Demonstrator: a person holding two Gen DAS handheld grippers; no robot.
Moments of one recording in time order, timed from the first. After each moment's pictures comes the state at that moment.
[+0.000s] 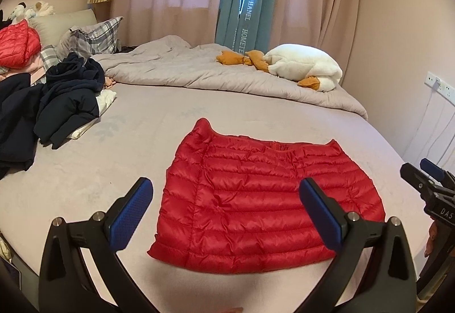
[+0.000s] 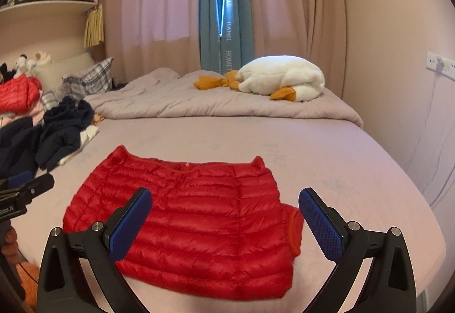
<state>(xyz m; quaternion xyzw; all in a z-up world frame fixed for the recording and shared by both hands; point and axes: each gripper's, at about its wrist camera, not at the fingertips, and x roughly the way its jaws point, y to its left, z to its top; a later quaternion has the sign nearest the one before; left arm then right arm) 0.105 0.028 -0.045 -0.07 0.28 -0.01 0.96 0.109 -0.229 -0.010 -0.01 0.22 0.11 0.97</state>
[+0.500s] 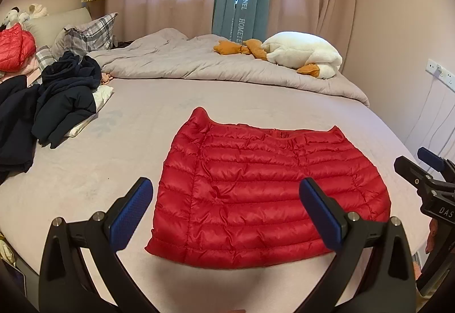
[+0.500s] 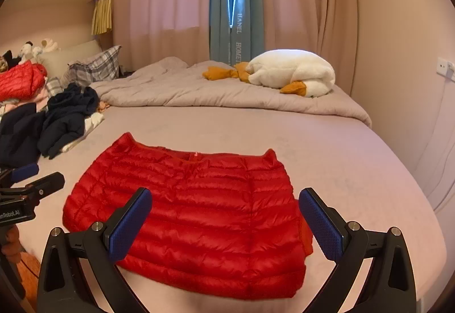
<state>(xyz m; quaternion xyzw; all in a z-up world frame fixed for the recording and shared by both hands) 0.111 0.022 -0.055 -0.05 0.30 -0.01 0.95 0.109 -0.213 -0.016 -0.02 0.24 0.12 0.96</state>
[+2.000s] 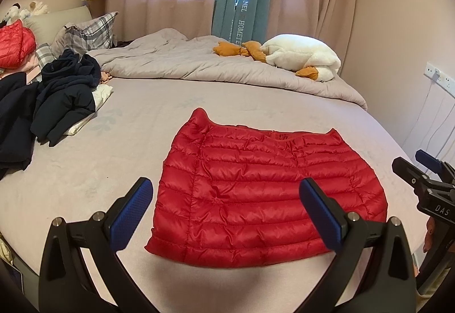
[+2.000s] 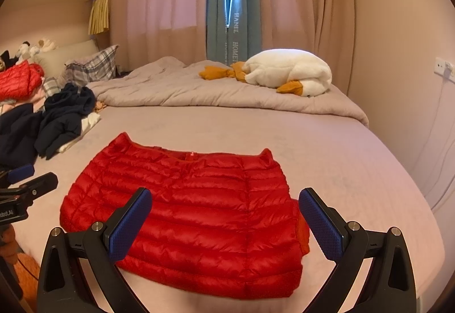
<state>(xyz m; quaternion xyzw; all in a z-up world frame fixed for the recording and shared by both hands) 0.109 0.023 -0.055 -0.06 0.29 -0.02 0.95 0.108 -0.214 -0.014 -0.02 0.24 0.11 0.96</state>
